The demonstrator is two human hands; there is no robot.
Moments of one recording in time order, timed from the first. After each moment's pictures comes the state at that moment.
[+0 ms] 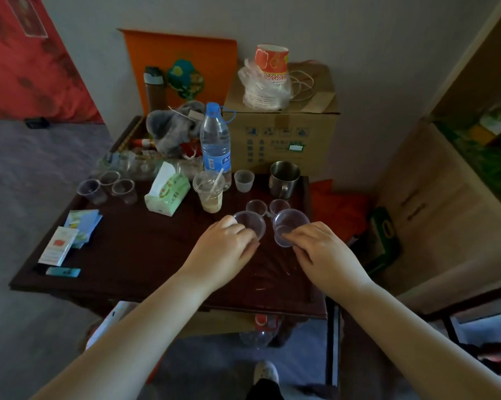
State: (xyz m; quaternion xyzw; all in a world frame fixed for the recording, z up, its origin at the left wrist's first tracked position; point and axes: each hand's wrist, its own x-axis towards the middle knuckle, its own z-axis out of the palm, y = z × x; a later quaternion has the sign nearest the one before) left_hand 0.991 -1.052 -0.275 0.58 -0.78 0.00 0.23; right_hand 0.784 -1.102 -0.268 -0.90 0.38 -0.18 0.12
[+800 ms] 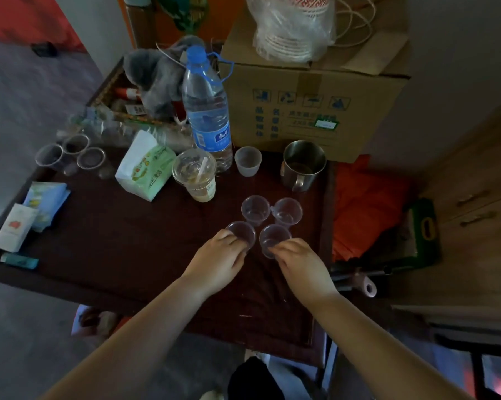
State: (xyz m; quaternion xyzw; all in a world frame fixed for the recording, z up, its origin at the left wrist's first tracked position) left_hand 1.000 -1.170 -0.426 0.68 -0.70 -0.16 0.16; right_hand 0.810 -1.240 -0.421 -0.89 0.37 -0.10 0.27
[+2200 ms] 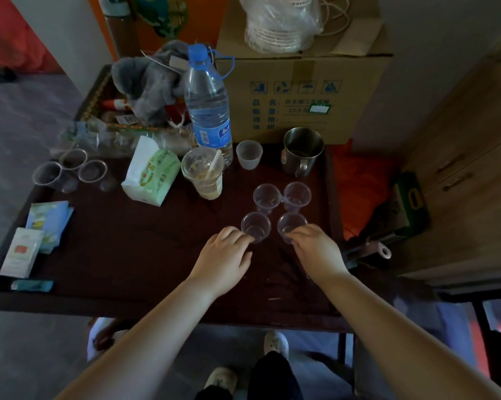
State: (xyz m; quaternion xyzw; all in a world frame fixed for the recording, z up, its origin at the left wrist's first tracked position) left_hand 1.035 -1.133 -0.424 0.65 -0.74 -0.13 0.13; right_hand 0.828 -1.212 -0.444 -0.85 0.47 -0.11 0.20
